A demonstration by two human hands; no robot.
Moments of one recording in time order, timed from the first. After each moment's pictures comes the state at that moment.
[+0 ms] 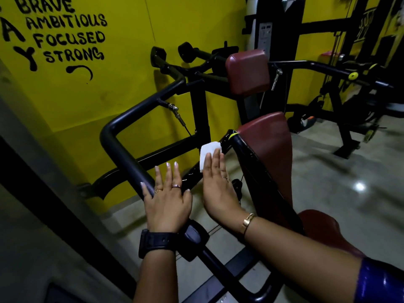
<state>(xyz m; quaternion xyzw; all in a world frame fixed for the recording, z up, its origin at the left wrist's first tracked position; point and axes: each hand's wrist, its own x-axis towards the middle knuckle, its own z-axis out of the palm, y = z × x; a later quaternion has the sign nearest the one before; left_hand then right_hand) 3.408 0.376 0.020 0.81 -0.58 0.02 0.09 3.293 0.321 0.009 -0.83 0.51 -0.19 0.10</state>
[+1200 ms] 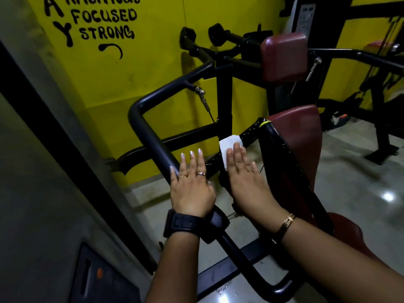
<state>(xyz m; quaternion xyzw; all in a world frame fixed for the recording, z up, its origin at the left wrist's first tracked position) 3.401 0.384 0.017 0.81 -0.57 0.01 0.10 3.276 0.327 0.004 -0.88 0.46 -0.08 0.00</state>
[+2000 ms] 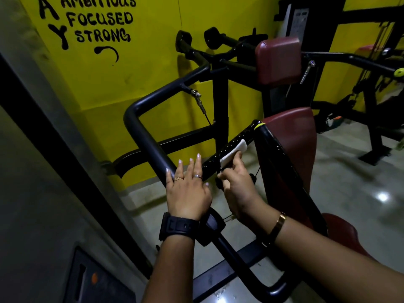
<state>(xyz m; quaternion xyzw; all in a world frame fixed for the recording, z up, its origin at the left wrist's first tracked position) 3.400 0.386 0.019 0.81 -0.57 0.00 0.11 3.304 0.326 -0.001 -0.46 0.32 -0.46 0.69</state>
